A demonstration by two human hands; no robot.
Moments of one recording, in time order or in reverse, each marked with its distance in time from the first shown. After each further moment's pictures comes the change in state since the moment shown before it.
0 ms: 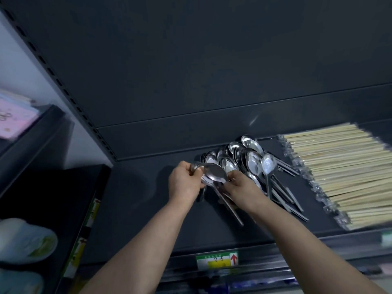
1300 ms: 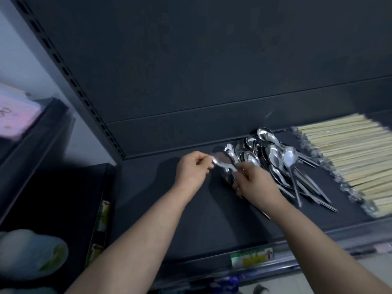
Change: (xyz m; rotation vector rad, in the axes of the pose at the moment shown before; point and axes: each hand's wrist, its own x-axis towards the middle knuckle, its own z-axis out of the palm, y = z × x) left_hand 0.045 -0.019 -0.042 -0.069 -0.265 0.097; right_hand 0.008 -0.021 0.044 -0.286 0.271 -0.074
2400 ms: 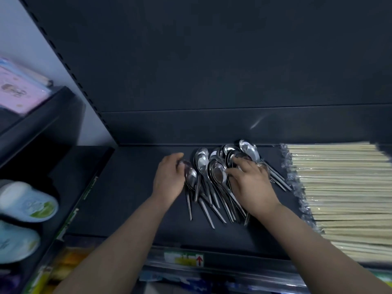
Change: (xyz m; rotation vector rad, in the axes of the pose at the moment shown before) left_hand -0.023 0.014 0.063 0.431 0.337 -0.010; right_hand 0.048 0.082 -0.084 -0.504 0.018 -0.616
